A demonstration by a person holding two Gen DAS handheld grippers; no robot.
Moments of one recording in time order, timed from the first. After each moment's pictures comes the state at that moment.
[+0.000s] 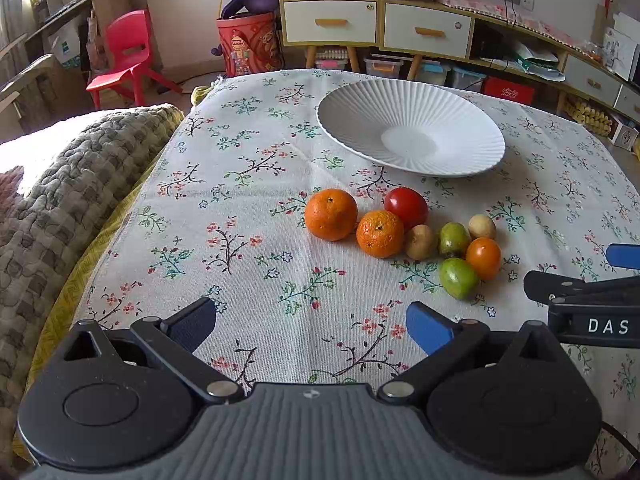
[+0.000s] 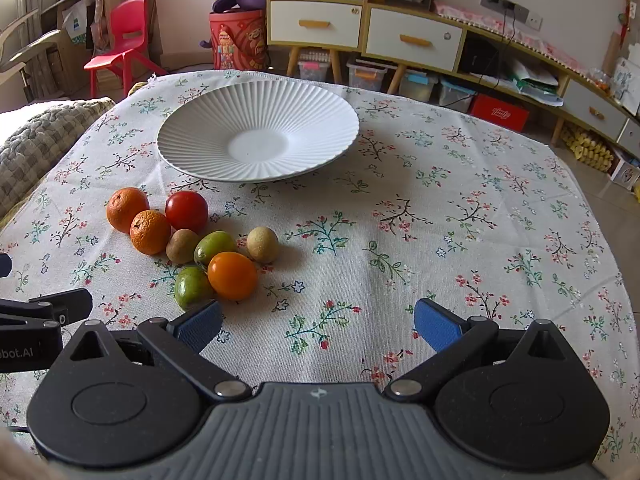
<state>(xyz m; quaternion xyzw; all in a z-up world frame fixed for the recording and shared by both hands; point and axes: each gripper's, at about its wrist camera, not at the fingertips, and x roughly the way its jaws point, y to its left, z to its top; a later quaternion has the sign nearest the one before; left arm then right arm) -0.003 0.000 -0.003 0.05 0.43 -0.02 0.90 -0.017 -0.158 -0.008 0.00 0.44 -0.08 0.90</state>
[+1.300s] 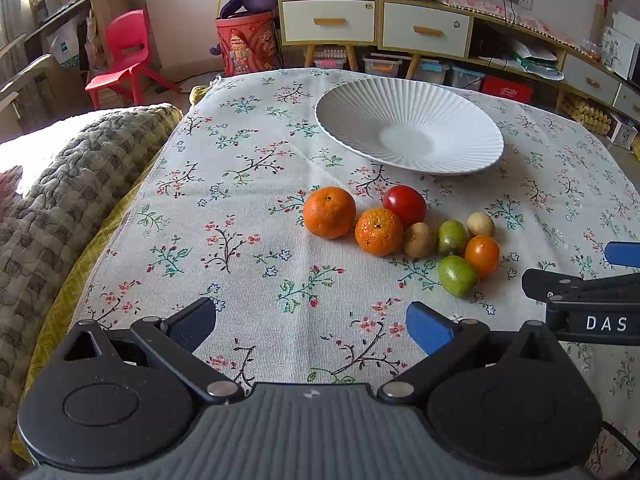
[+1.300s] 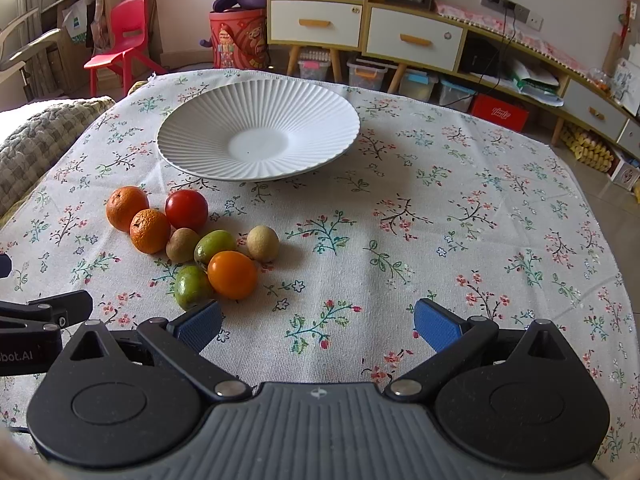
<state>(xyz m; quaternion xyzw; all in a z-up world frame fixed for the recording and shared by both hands) -0.004 -0.001 -0.005 0.05 0.43 -0.02 0.90 -0.017 -0.159 -0.009 0.00 0.44 -0.08 0.90</state>
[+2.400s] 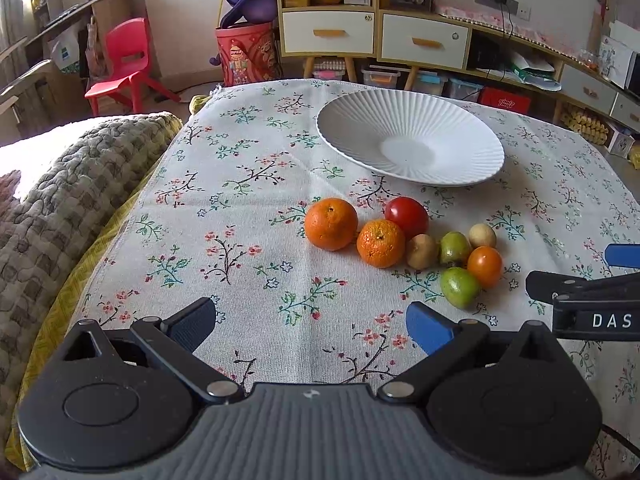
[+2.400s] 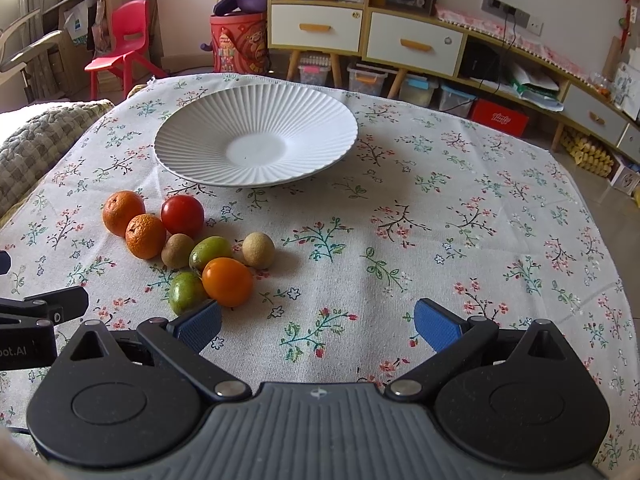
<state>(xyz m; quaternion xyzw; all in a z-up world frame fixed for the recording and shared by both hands) 0.000 0.003 -0.007 0.04 0.41 -0.03 0.91 -0.015 -0.162 -0.008 -0.01 0.43 -0.08 0.90</state>
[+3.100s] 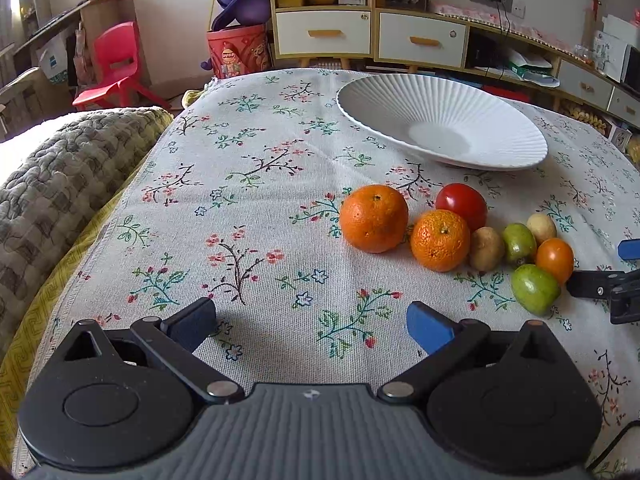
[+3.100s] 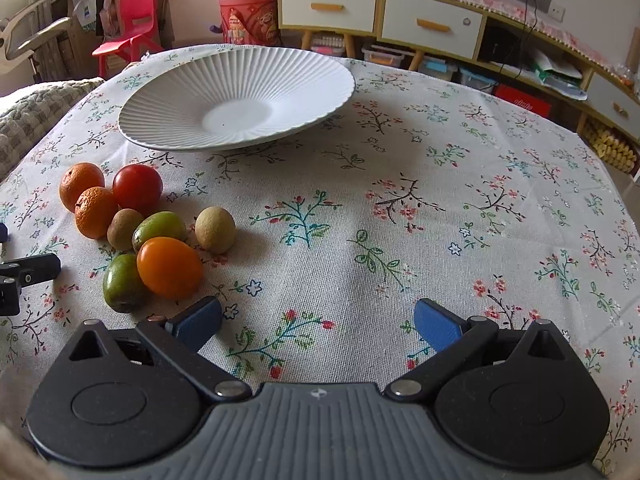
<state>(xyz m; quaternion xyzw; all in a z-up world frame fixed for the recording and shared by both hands) 0.033 0.029 -0.053 0.05 0.39 -0.05 0.92 0.008 -0.189 -0.052 0.00 0.45 -0.04 0.89</state>
